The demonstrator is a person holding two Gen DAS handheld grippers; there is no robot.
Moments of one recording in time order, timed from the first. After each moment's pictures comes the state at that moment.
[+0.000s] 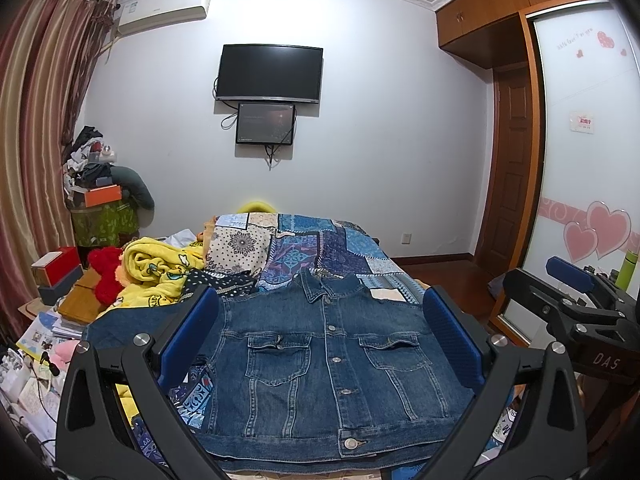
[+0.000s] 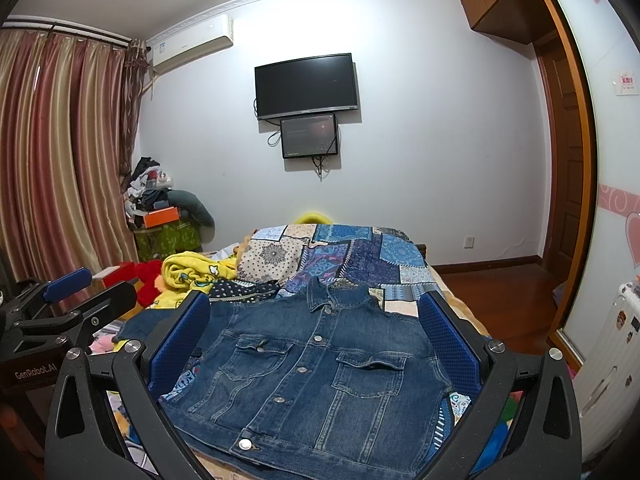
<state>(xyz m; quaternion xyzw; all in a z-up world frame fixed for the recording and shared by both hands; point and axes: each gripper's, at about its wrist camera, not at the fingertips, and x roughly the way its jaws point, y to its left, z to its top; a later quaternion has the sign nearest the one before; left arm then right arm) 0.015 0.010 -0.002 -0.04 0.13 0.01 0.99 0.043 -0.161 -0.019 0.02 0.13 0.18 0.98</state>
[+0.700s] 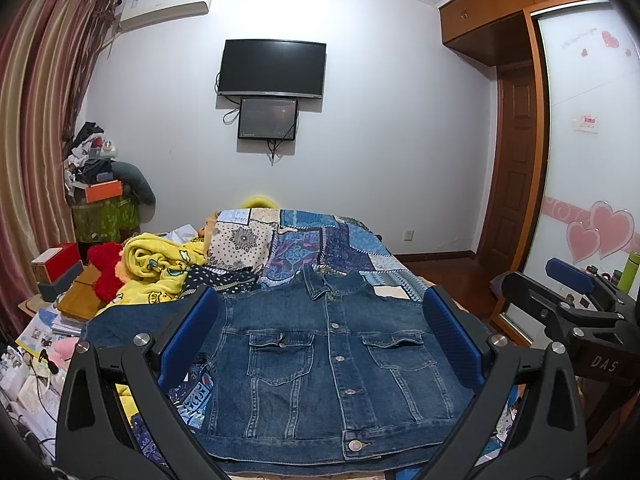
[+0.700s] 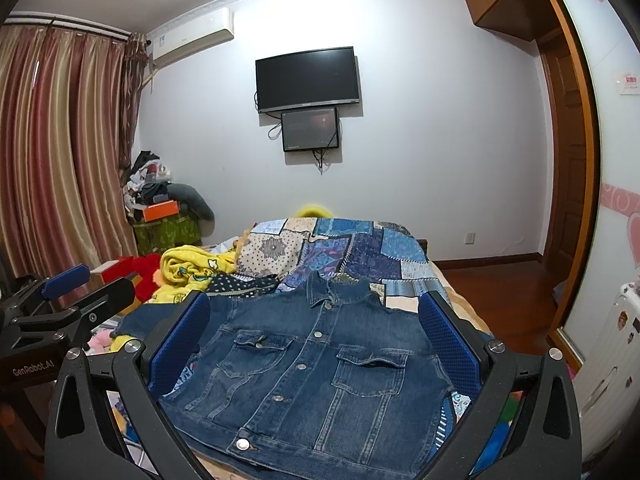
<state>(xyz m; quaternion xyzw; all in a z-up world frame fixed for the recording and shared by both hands) 0.025 0.014 -0.009 -0.04 0.14 0.01 0.99 0.050 -0.159 -0.026 0.01 0.14 0.18 0.97</state>
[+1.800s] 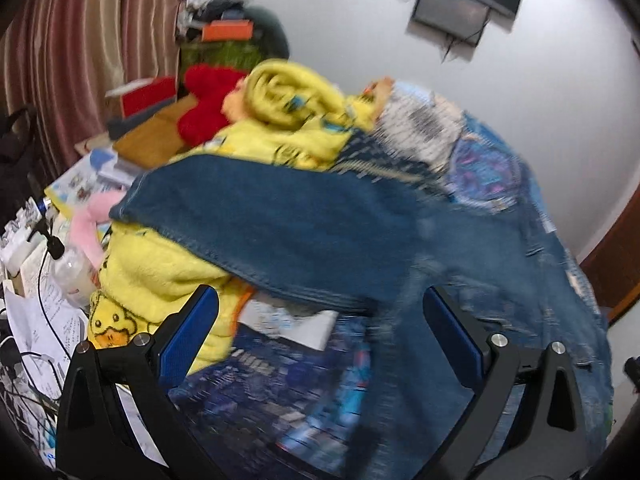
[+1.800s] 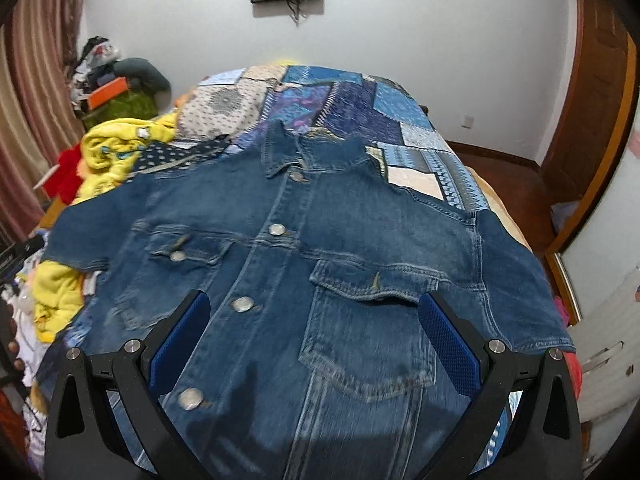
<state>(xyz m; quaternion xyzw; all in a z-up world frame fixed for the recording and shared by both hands) 0.189 0.267 -0.206 -0.20 0.34 0.22 0.89 0.222 -0.120 -0.146 -0.05 0.39 0.12 0.91</state>
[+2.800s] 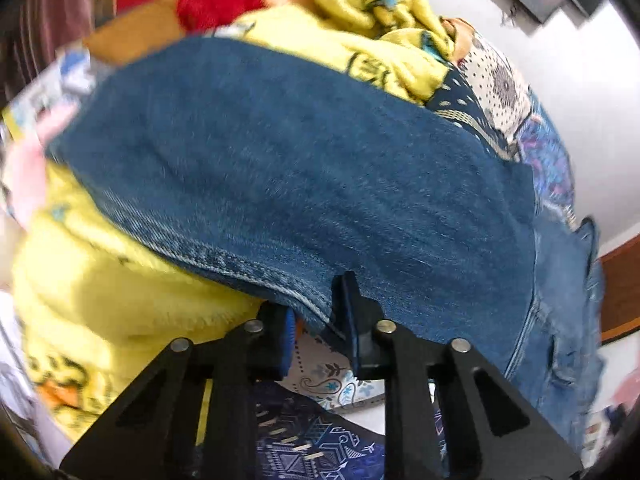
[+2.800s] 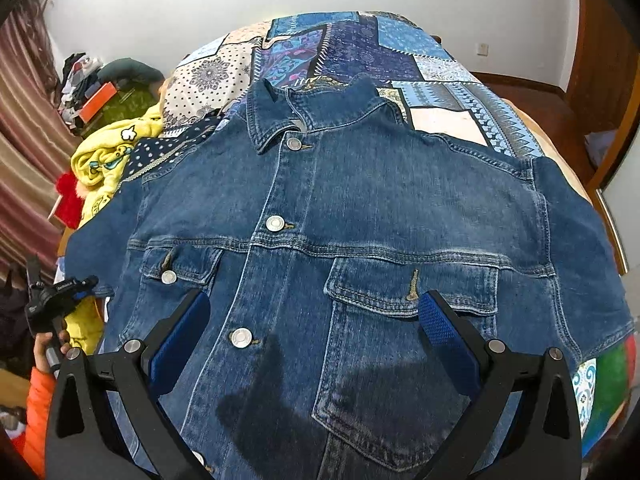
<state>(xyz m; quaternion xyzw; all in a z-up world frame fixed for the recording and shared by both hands) 0.262 0.362 -0.293 -0.30 0.44 0.21 0.82 0.291 -0.126 -0.175 0.05 0.49 0.16 0.86</state>
